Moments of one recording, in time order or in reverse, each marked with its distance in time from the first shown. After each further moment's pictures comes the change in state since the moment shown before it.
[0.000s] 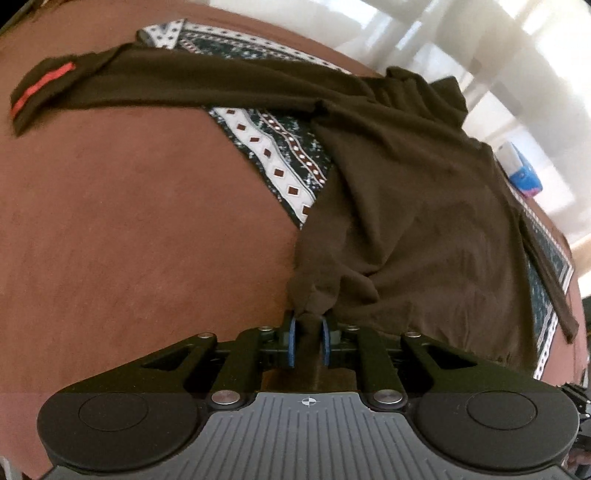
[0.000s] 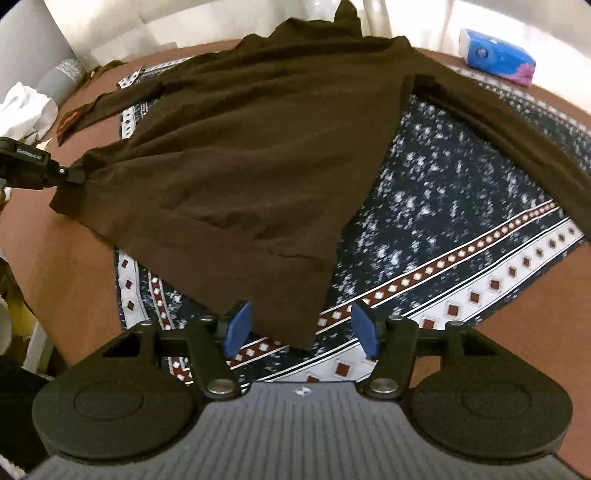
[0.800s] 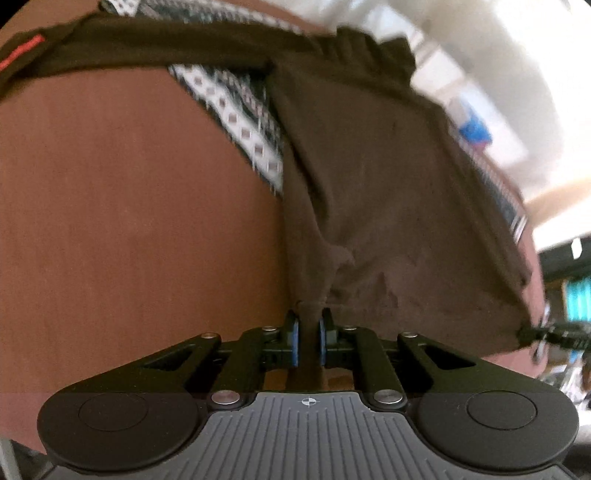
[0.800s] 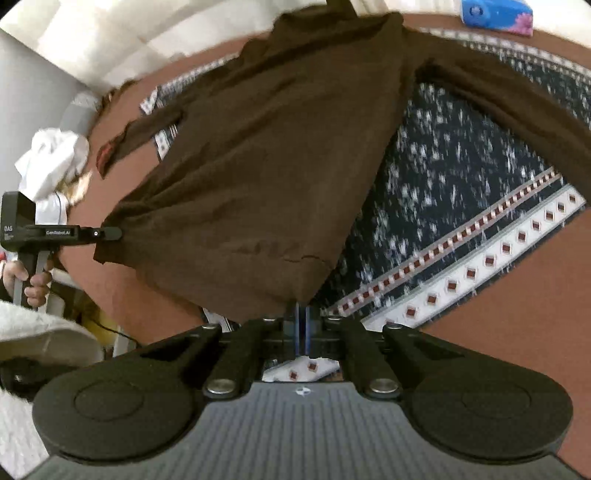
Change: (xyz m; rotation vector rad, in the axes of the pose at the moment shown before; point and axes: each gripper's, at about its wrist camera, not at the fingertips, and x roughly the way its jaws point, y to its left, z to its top) left arm -0.016 -0.002 -0.024 0.066 0.168 -0.146; right arm -0.053 -0.032 0.039 0.167 0.178 0.189
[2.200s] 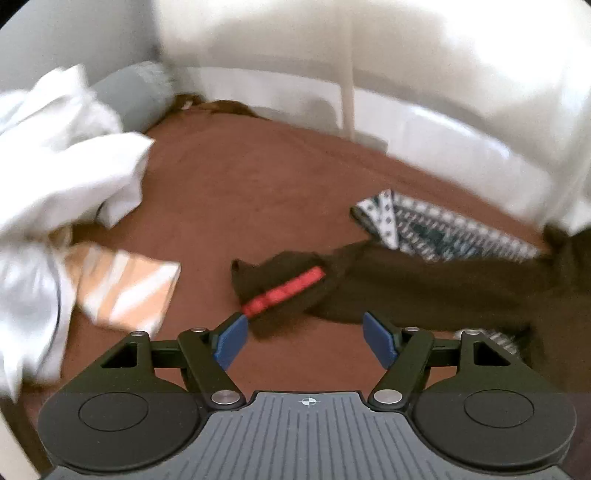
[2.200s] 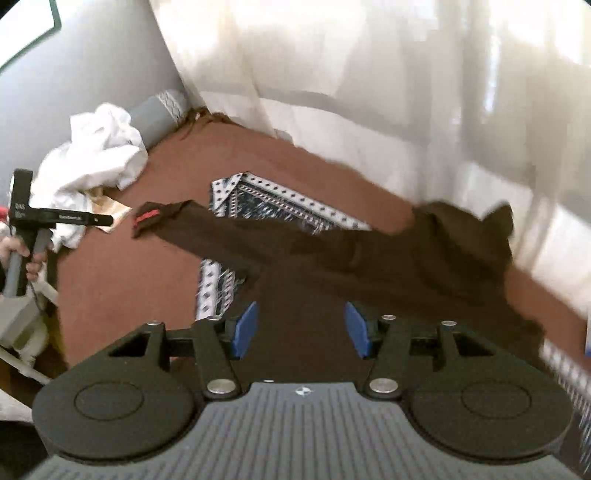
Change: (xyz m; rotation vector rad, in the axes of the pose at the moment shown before) left arm -0.118 0.147 0.130 -0.101 -0.452 0.567; right arm 0.062 0.145 0.251 -0.575 -0.245 0.020
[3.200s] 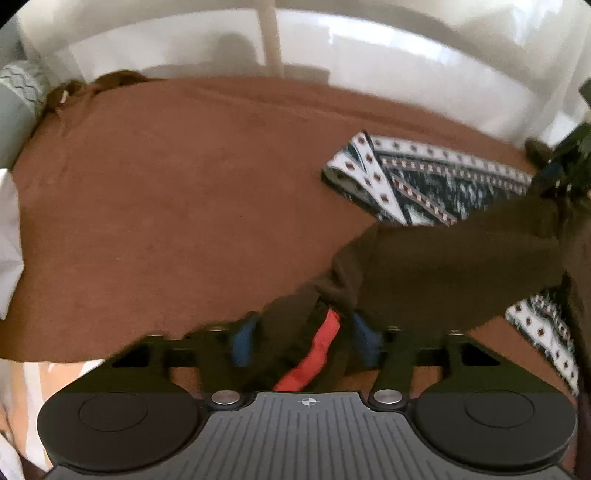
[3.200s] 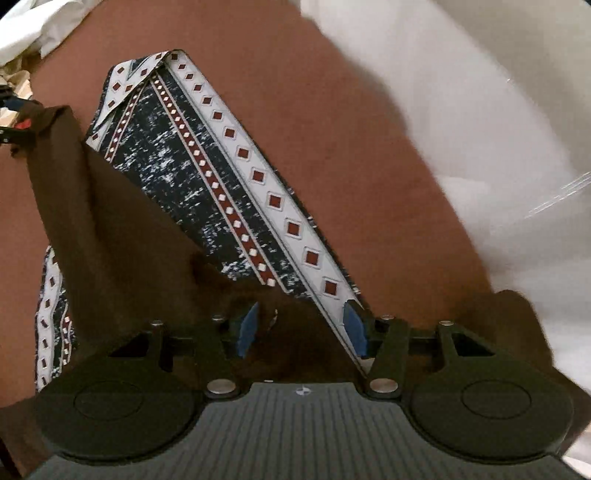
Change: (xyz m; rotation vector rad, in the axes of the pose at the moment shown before) left arm 0.119 0.014 0.047 0.255 0.192 -0.222; right arm 0.268 -0.040 0.109 -0.280 0.498 0.019
